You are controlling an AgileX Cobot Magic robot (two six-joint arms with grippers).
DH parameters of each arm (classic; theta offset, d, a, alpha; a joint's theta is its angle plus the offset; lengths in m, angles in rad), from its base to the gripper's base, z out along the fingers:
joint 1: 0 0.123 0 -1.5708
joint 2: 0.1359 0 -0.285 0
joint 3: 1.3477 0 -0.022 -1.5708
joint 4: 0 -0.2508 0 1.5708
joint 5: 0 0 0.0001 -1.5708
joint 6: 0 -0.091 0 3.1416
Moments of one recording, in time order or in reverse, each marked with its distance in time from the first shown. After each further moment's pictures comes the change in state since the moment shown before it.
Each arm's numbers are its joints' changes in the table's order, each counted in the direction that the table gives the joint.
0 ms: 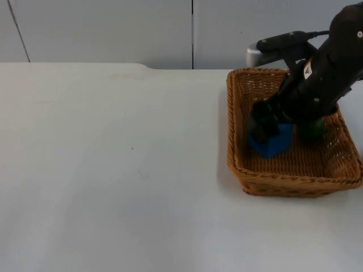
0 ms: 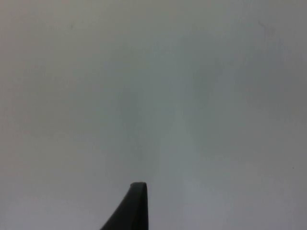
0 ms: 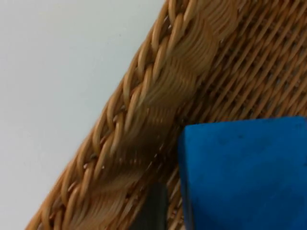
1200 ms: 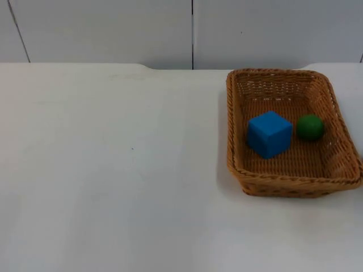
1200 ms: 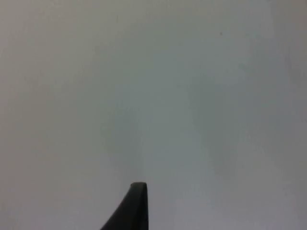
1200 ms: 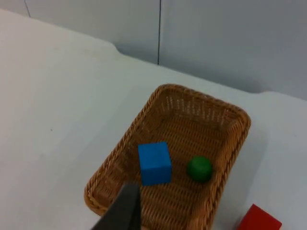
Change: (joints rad) right arm 0.001 -1.289 0.400 -0.002 0.321 0.022; left arm 0.000 -0.229 0.000 0.000 0.012 -0.040
